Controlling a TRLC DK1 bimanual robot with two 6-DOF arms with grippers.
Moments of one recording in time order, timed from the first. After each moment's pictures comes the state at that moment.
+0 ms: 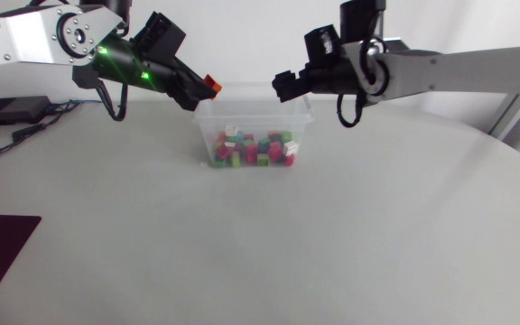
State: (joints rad) left arm -0.25 1.76 1.52 -0.39 0.45 0.55; right arm 0.34 1.88 1.46 0.06 -0.18 -0.12
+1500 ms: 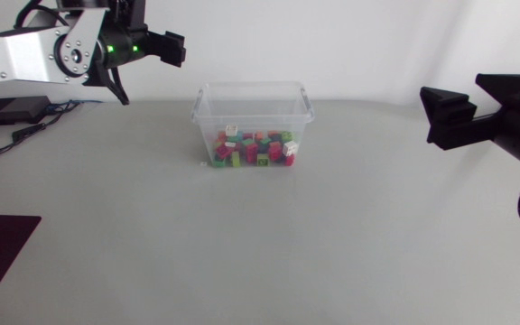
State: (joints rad) left arm -0.22 1.71 1.40 0.12 -0.11 0.25; right arm 0.21 0.77 0.69 -0.01 0.11 -0.18
